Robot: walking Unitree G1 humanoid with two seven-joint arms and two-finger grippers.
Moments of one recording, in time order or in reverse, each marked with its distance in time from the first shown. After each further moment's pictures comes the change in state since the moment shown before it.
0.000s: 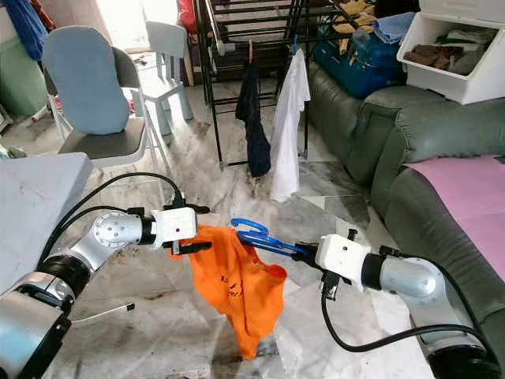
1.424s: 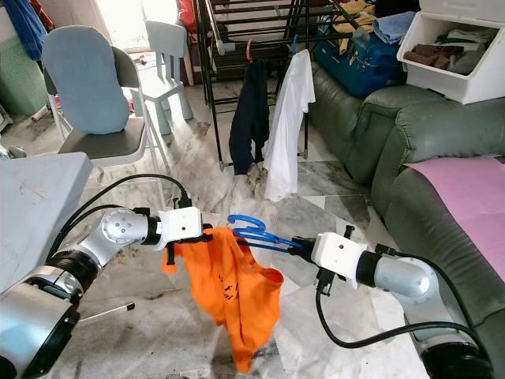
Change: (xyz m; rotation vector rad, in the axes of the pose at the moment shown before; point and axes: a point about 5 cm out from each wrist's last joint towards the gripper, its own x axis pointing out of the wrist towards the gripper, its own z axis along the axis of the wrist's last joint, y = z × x) left arm 0.007 -0.001 0.000 -0.063 0.044 -0.079; right arm 0.007 -0.001 0.000 -0.024 -0.020 -0.043
